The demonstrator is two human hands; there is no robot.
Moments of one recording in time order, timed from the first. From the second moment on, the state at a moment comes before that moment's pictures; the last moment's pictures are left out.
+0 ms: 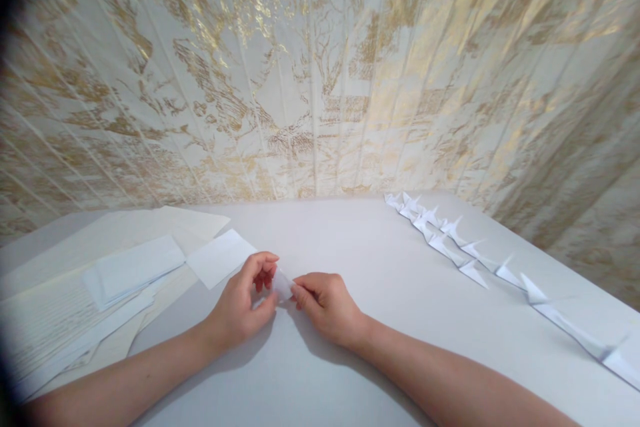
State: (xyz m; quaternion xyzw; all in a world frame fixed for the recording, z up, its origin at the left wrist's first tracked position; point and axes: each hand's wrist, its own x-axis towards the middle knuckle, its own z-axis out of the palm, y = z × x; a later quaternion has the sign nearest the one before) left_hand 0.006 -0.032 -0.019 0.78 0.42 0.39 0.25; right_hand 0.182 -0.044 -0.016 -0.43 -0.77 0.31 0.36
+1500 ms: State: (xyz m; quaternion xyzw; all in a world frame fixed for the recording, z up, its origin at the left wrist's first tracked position) left_hand 0.003 -0.029 -0.024 0.73 0.39 0.41 0.39; right_hand 0.187 -0.039 -0.021 -0.38 -0.73 0.35 0.46
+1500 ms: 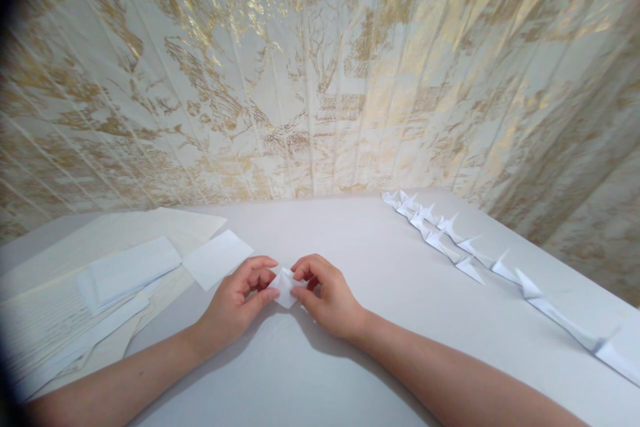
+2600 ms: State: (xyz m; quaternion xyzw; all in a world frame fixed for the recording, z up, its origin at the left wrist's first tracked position) left_hand -0.001 -0.025 -0.013 0.74 0.36 0.40 0.40; right_hand 0.180 -0.045 -0.023 -0.42 -0.72 0.29 0.47
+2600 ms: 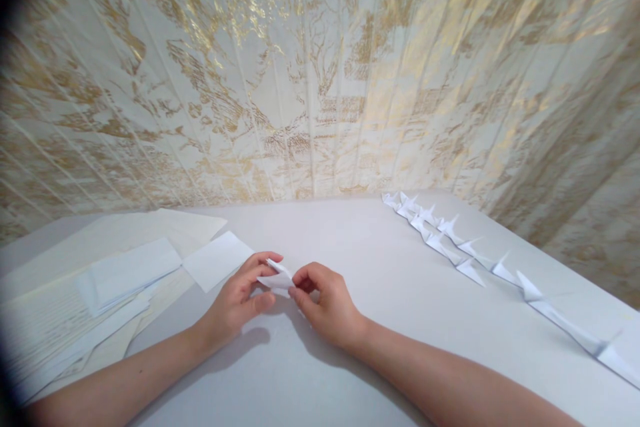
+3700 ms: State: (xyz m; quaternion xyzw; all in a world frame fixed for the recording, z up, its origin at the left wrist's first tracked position) left_hand 0.015 -0.034 0.002 0.46 0.43 0.42 0.65; right_hand 0.184 -0.044 -0.019 -0.37 -0.79 0.15 0.47
